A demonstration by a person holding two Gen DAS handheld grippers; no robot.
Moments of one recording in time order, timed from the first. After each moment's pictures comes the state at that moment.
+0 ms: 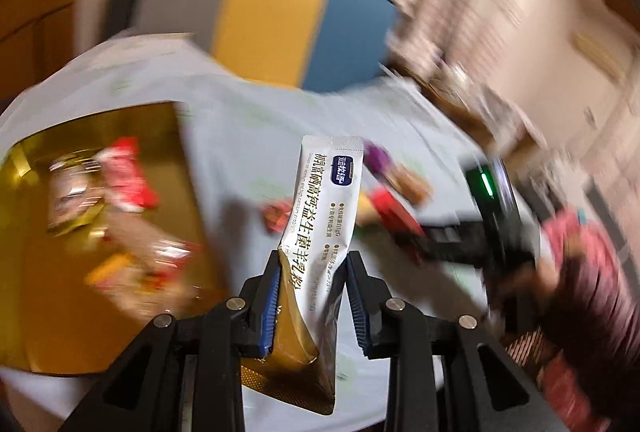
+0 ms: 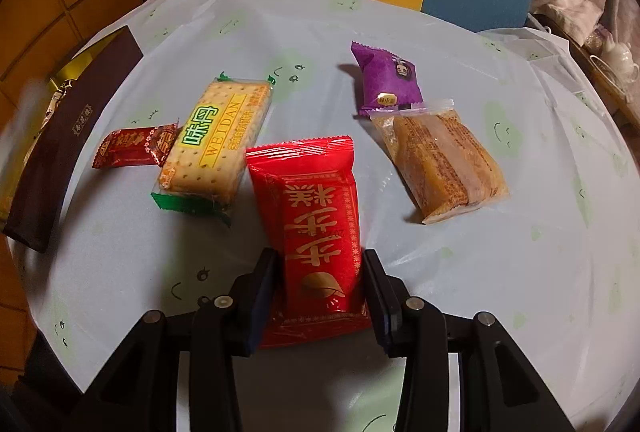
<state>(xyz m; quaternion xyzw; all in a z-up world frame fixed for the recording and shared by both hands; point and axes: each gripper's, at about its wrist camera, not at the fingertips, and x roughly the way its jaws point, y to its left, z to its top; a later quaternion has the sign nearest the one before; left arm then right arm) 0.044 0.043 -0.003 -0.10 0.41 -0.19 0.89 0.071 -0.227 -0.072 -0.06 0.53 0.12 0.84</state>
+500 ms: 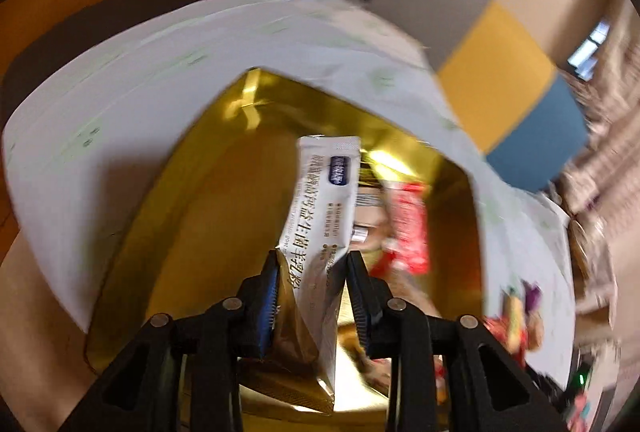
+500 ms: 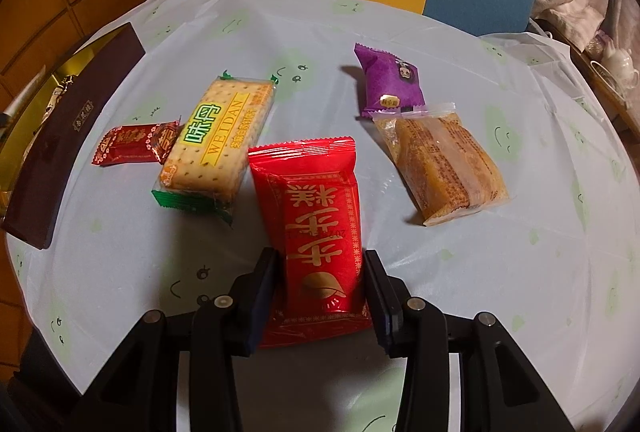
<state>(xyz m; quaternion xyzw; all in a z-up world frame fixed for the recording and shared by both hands) 0.103 0.222 -0.047 -0.27 0.46 0.11 0.84 0.075 -0.229 -0.075 -0.06 0.53 0.12 0.84</state>
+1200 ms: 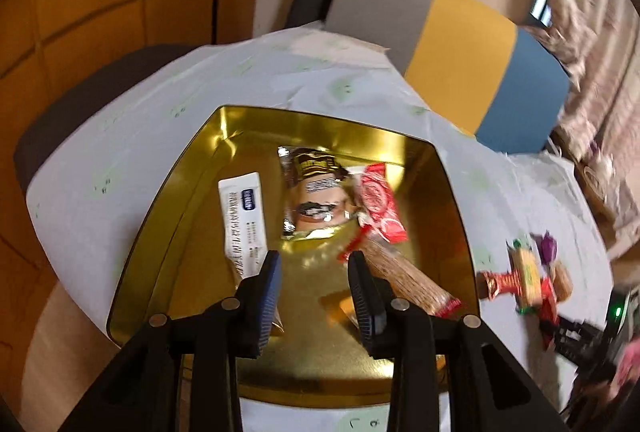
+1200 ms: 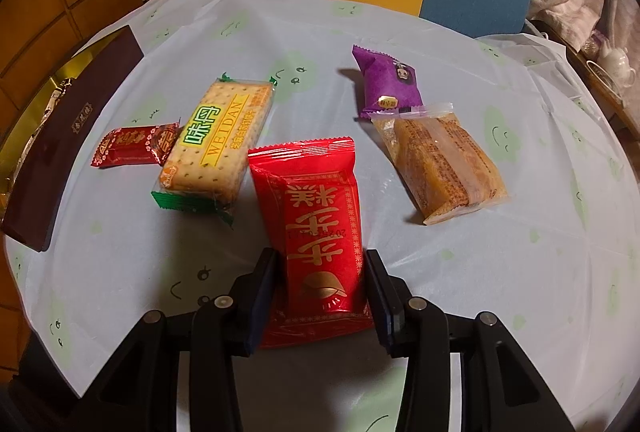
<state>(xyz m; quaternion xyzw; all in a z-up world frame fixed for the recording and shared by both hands) 0.059 0.160 -0.013 -0.13 0.42 0.08 0.89 0.074 -0.228 -0.076 -0.06 0.52 0.11 0.84</state>
